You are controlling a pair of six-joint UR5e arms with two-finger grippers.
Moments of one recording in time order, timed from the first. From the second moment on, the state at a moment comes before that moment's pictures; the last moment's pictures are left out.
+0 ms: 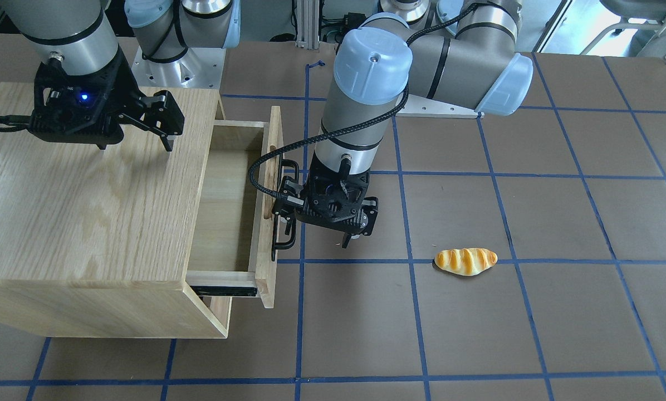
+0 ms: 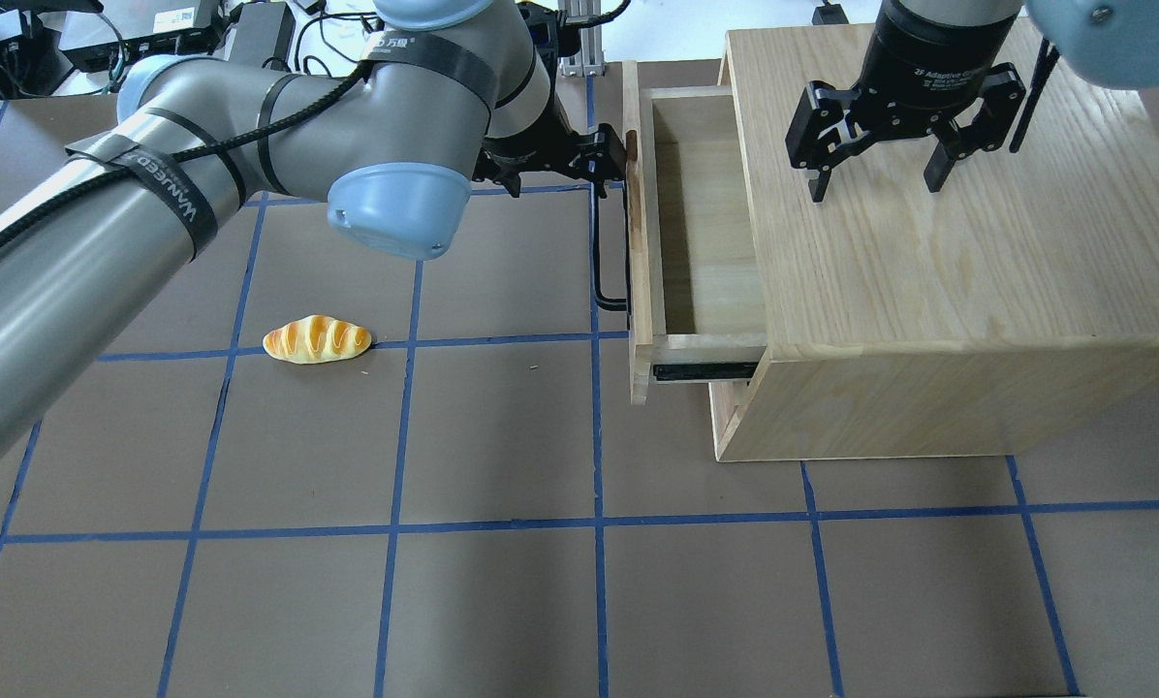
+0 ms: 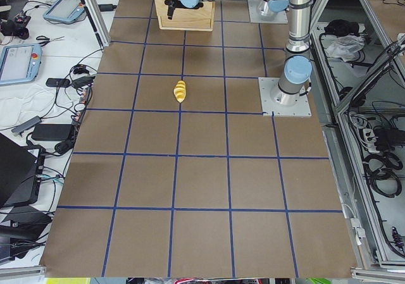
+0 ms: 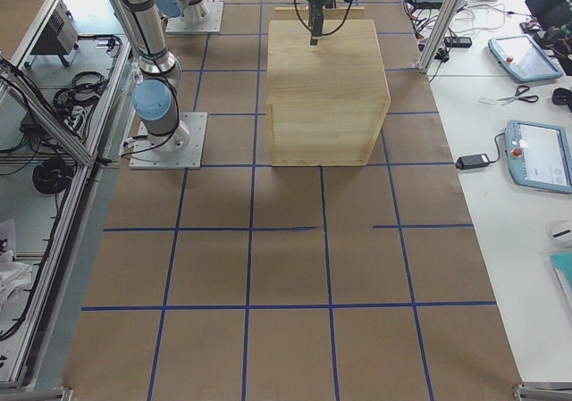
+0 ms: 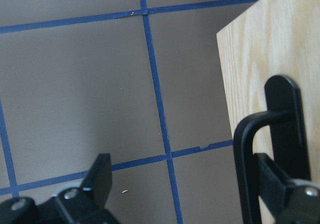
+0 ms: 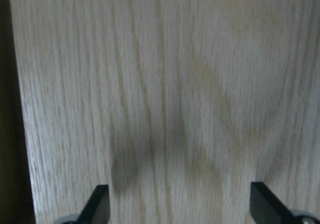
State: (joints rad) left arm -1.86 -1.90 -1.52 -1.03 1.47 -0.15; right arm 1.60 -1.49 1.43 -1.47 -1.61 0.02
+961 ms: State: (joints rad) left arm -1.85 -1.89 -1.52 -1.04 1.49 -0.10; right arm 1.60 -1.49 1.43 -1.47 -1.61 0.02
